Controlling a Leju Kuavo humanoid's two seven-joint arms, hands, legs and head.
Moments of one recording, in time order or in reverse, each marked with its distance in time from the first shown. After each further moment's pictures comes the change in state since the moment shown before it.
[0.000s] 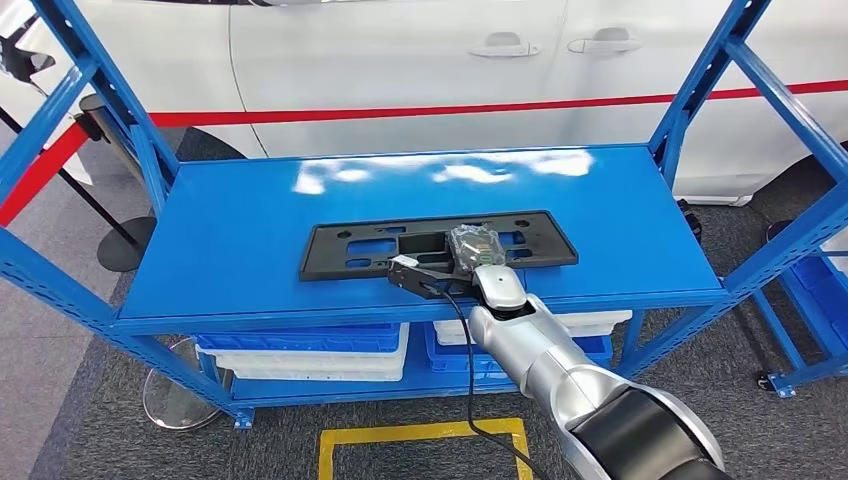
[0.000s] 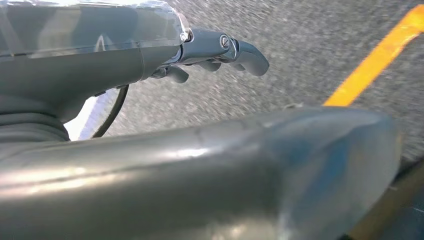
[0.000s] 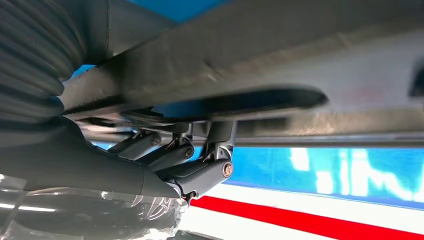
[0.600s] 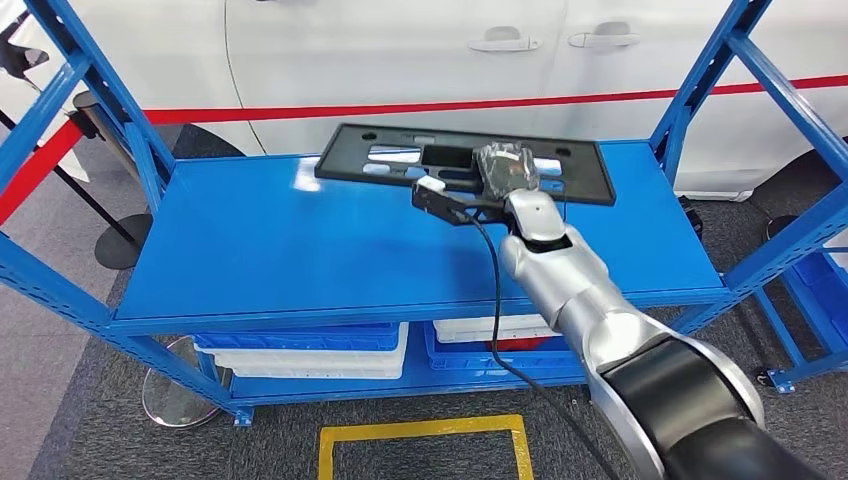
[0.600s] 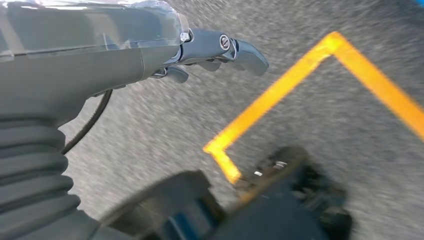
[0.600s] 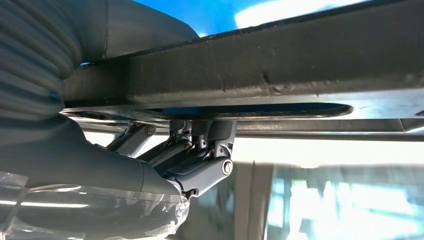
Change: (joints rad) left arm -0.048 -0.027 0.073 0.000 0.130 -0.040 -0.212; right arm -0.217 -0.083 -0.026 -0.069 0.014 -0.030 -0.082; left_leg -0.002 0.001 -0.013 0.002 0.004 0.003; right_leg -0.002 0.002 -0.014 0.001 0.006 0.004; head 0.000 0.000
